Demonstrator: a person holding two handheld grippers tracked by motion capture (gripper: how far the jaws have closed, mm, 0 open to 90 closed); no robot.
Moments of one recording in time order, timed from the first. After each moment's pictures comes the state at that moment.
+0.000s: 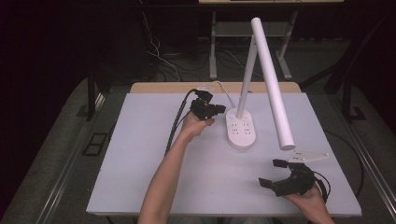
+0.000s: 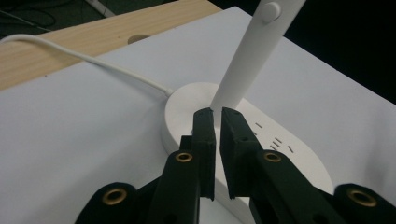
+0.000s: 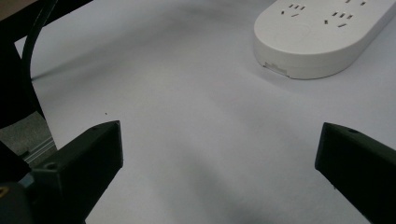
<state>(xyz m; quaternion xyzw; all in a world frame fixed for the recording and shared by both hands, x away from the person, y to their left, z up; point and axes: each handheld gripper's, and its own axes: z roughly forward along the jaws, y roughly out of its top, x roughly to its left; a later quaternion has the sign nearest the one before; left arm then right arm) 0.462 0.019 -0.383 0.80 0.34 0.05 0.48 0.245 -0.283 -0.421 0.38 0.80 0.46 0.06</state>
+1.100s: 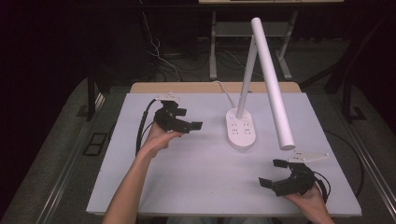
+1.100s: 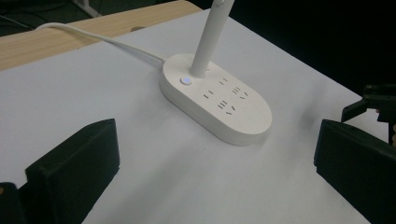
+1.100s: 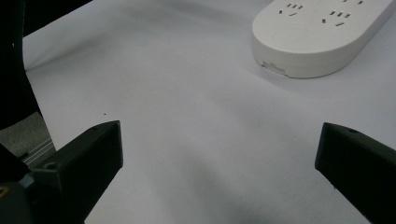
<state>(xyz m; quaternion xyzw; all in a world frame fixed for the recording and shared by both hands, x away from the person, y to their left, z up) 0.394 0.120 -0.354 0.80 0.33 0.03 0.51 0.244 -0.284 -0.422 0.39 0.79 0.46 0.06</state>
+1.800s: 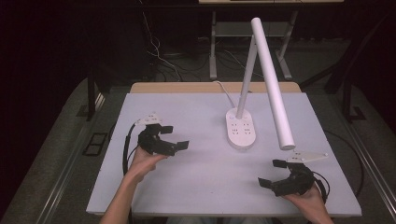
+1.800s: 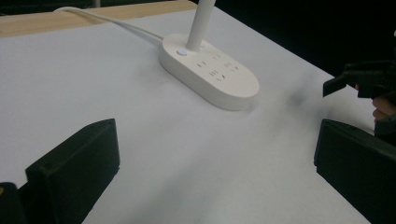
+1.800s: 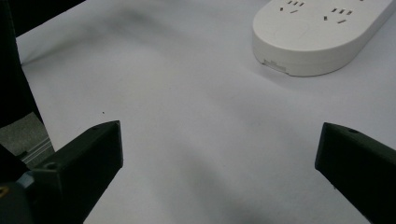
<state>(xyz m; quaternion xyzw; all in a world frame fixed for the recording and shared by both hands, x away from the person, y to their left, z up) 0.329 0.155 -0.379 0.78 0.34 0.05 0.52 0.245 -0.282 -0.423 0.39 0.79 0.46 0.05</state>
